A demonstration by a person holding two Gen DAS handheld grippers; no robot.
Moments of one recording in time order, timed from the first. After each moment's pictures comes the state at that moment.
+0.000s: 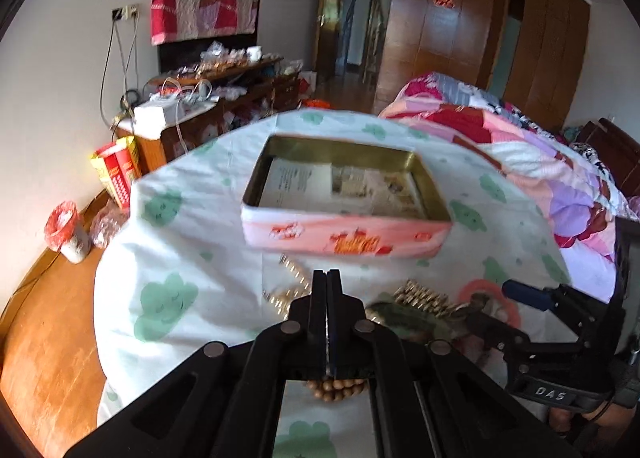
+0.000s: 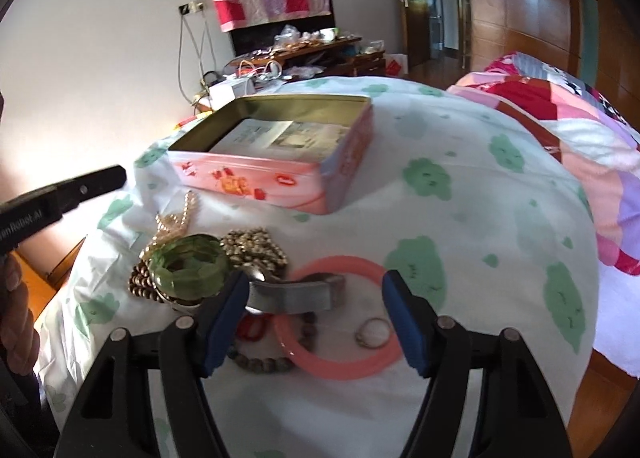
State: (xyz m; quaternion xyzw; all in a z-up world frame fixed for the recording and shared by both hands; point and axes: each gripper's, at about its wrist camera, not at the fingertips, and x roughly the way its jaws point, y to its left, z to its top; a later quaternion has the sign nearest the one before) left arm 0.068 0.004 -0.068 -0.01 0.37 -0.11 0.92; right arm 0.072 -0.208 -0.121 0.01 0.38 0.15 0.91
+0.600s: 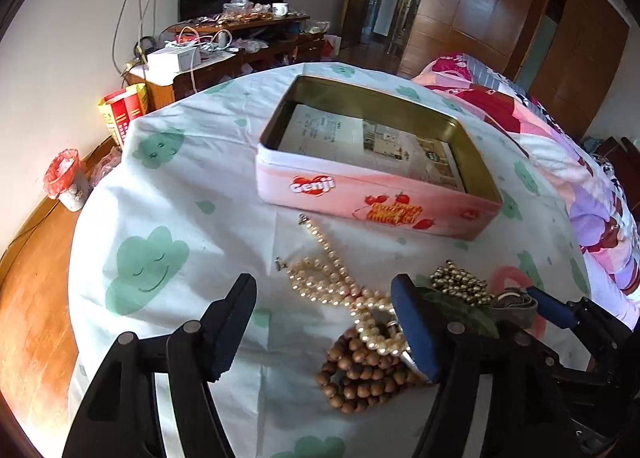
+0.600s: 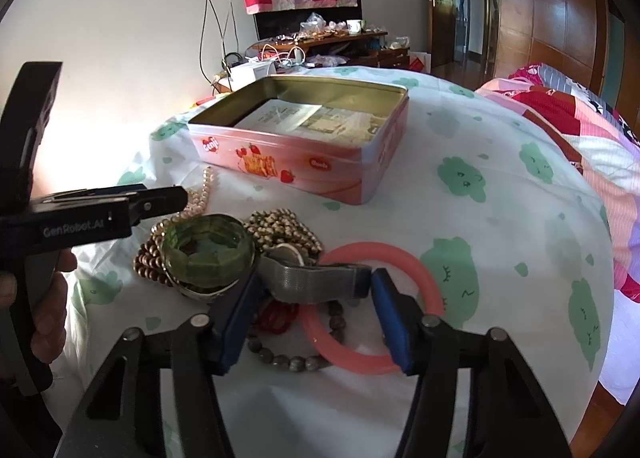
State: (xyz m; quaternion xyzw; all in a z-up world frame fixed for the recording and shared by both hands) left arm 0.094 0.007 -0.104 -0.05 0.43 -0.08 0.90; right arm 0.071 -0.192 -0.129 -0.02 0.38 0.18 0.91
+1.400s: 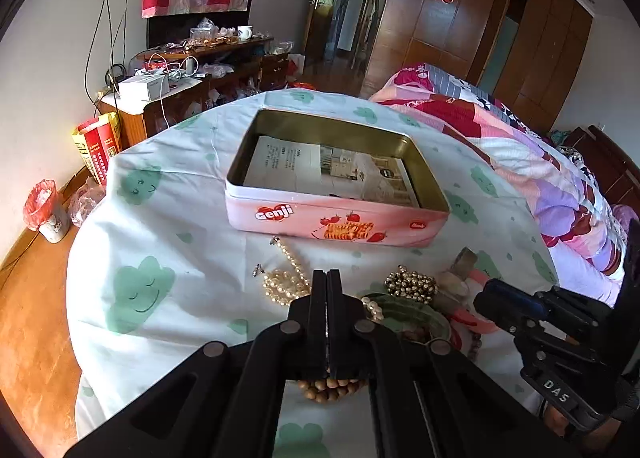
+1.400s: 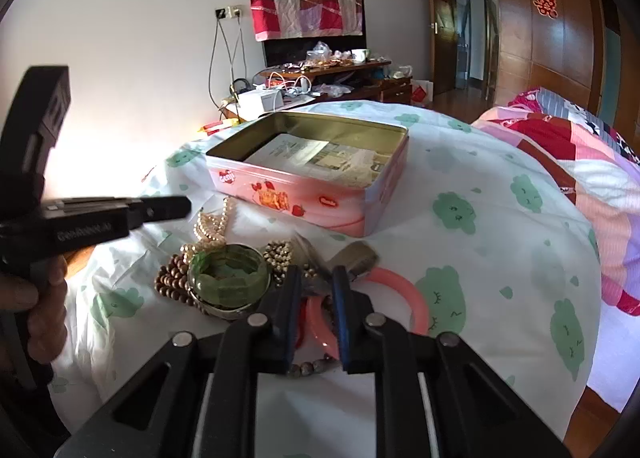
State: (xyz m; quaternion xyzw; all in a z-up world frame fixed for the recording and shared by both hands) left arm 0.080 0.009 -0.077 -0.05 0.40 -0.14 0.90; right arm 0.060 -0.192 -0.109 -0.02 0.34 0.19 0.92
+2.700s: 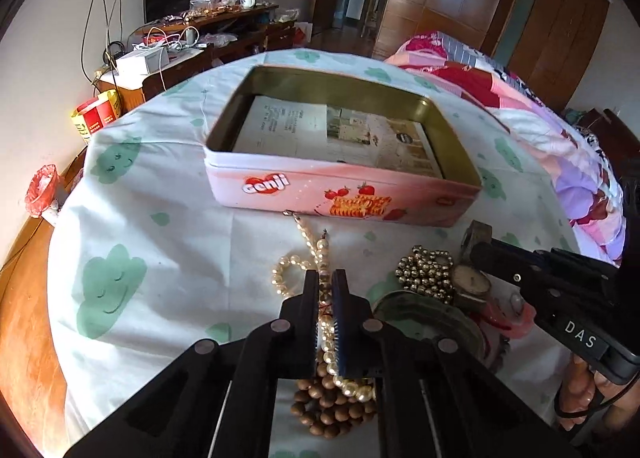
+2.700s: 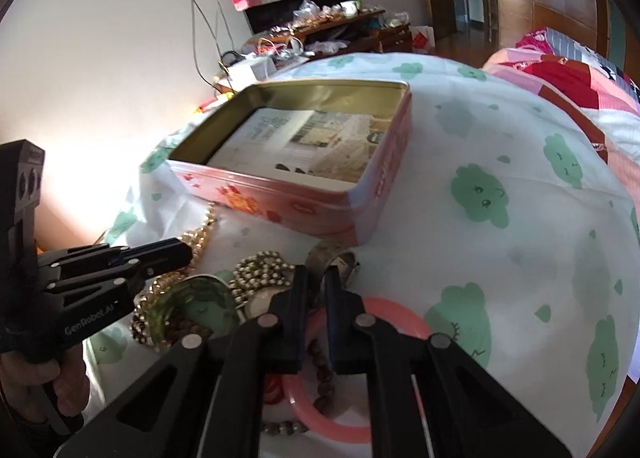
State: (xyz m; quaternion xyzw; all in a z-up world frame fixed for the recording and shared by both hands) left arm 0.103 -0.003 -0.103 -0.03 0.45 -0.13 0.88; right arm 0.116 -0.202 -0.123 0.04 0.42 0.20 0.88
